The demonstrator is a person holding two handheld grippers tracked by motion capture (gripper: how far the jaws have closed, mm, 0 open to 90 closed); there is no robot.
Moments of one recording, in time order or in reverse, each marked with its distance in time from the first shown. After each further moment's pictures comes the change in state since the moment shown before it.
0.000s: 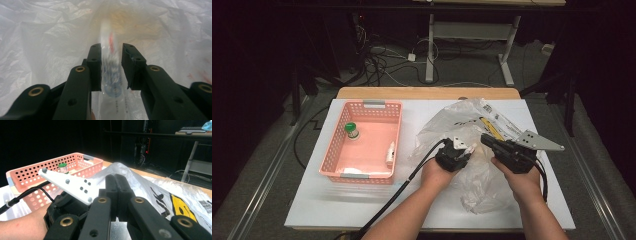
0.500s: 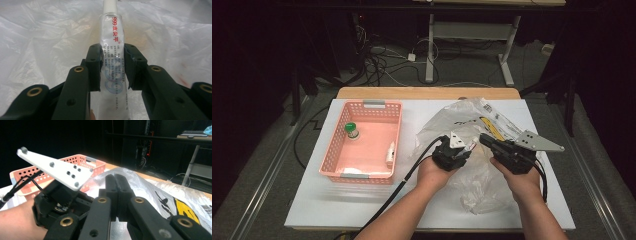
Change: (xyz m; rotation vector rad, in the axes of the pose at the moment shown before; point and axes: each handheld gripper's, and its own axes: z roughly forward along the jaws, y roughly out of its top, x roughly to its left) left arm -0.005 0.009 -0.026 -0.044 0.004 0.015; right arm 0.006 0.005 -0.001 -0.011 0.009 -0.021
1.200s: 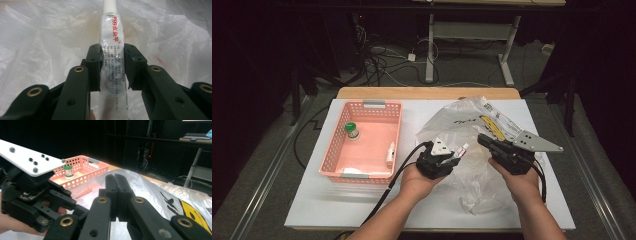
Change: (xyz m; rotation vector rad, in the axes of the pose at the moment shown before) left arm 0.002 -0.016 -0.054 -0.015 -0.052 0.002; right arm 0.007 0.004 0.001 -0.006 0.013 -0.009
